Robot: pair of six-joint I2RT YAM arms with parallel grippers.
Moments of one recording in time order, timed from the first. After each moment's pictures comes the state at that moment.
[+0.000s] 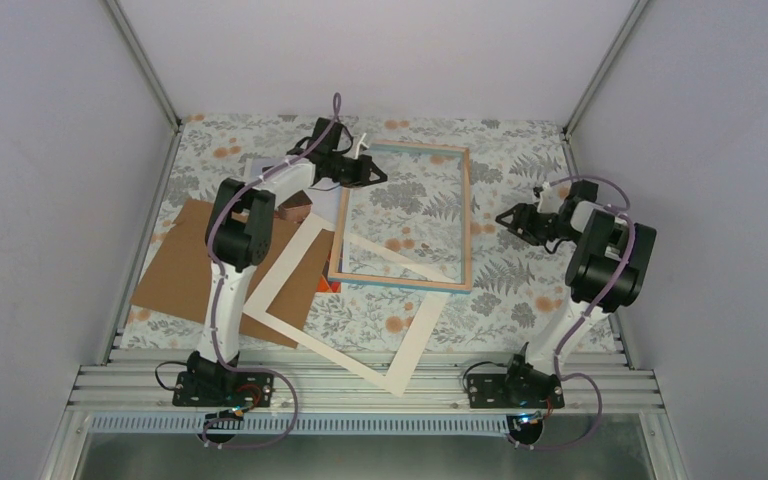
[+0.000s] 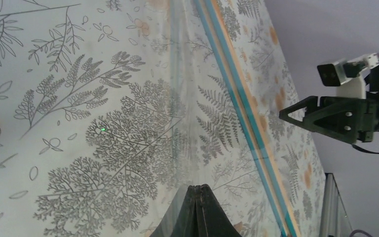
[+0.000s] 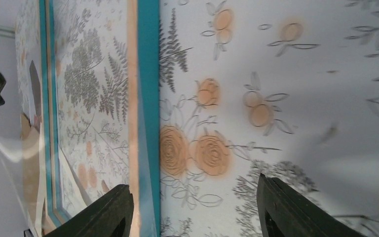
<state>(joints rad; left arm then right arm) -0.38 2.33 1.82 -0.28 0.82 -0.41 -0.38 1.90 1.13 -0.53 -0.83 -0.06</state>
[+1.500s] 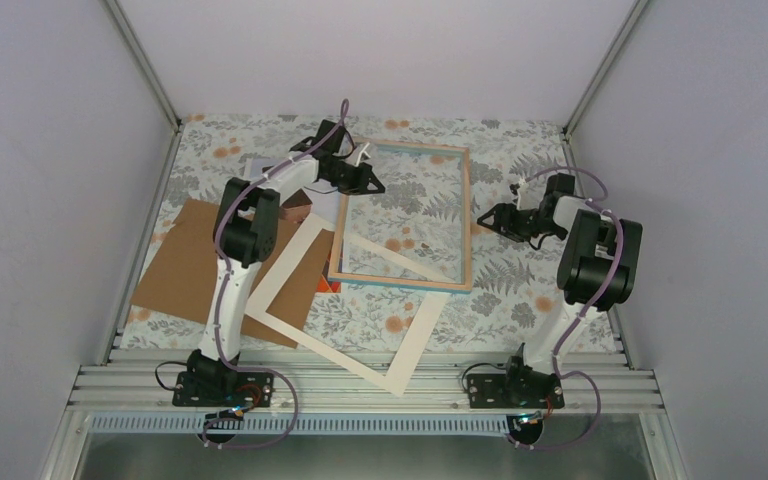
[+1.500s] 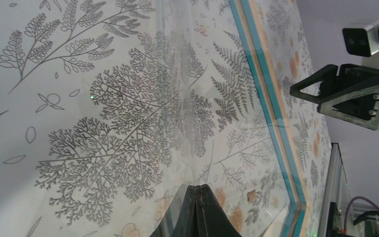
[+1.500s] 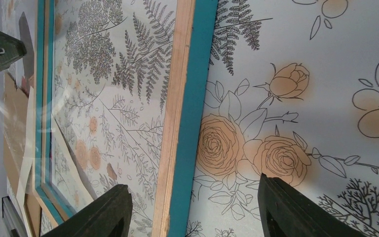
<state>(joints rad) -0.37 2.42 1.96 -0.54 0.85 -0.25 -0.25 1.88 1.13 -0.55 -0.79 -0.11</state>
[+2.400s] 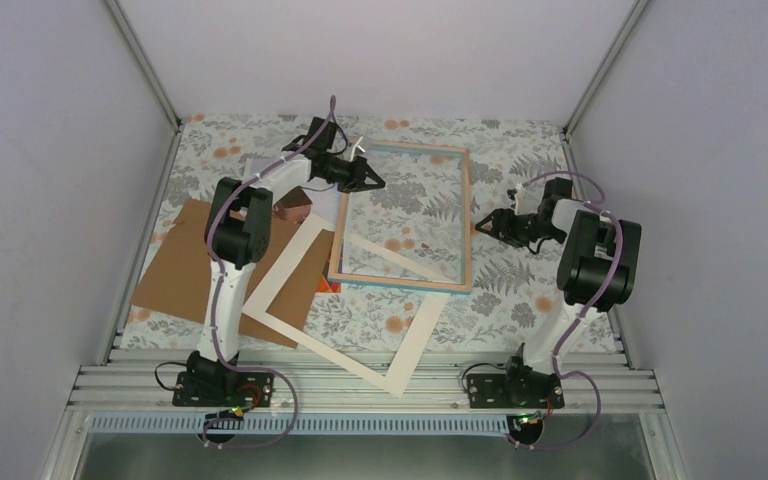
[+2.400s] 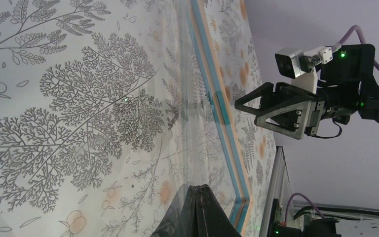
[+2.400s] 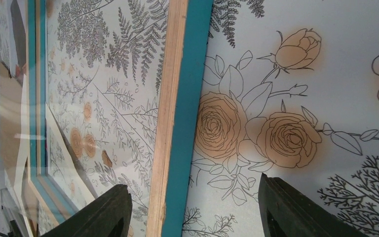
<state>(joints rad) -0.35 2.35 1.87 -0.44 1.00 -0.40 -0.25 1.88 1.10 -0.57 -0.78 -0.13</state>
